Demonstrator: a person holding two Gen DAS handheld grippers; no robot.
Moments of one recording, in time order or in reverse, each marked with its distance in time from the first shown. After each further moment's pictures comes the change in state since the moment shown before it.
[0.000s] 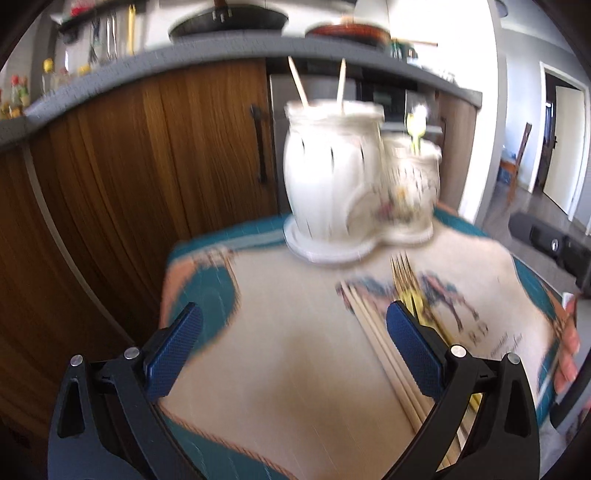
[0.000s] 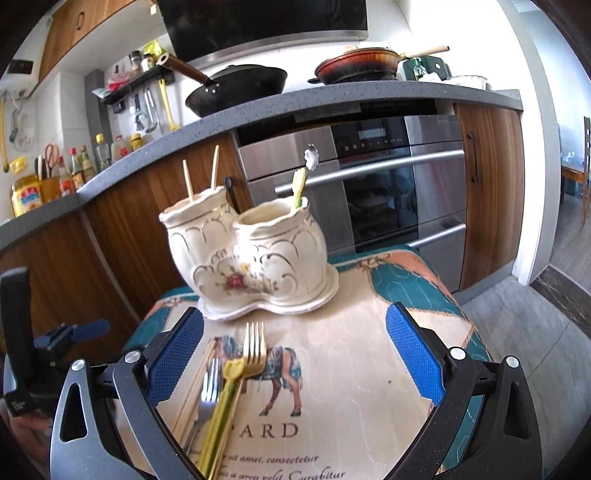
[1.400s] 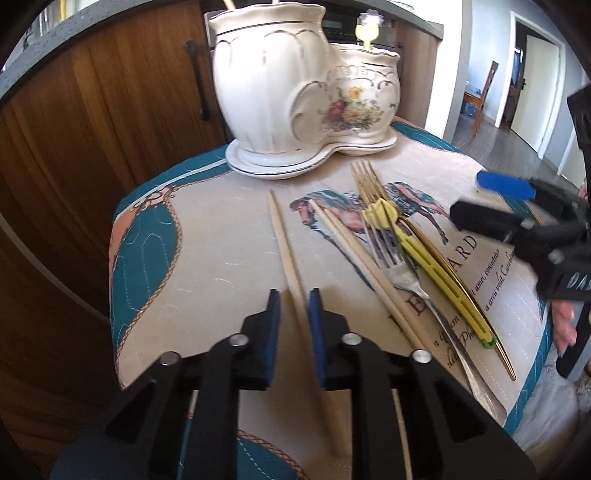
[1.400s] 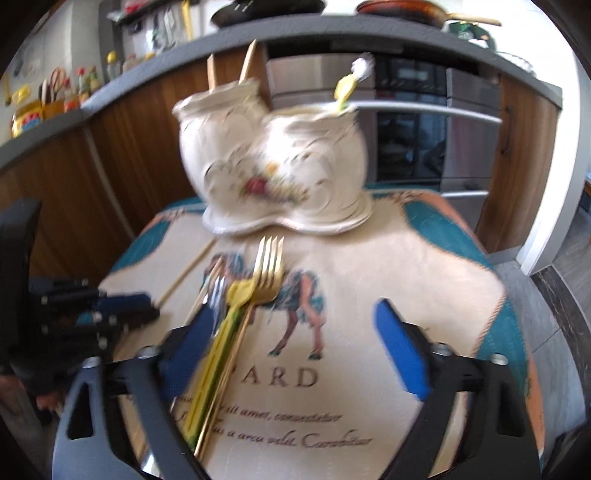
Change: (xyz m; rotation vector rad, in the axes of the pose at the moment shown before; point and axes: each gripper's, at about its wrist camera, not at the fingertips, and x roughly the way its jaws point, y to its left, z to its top) left arm 0.032 -0.014 -0.020 0.146 0.215 -0.130; right arm 0.036 0.025 -0.028 -0.150 0.293 0.019
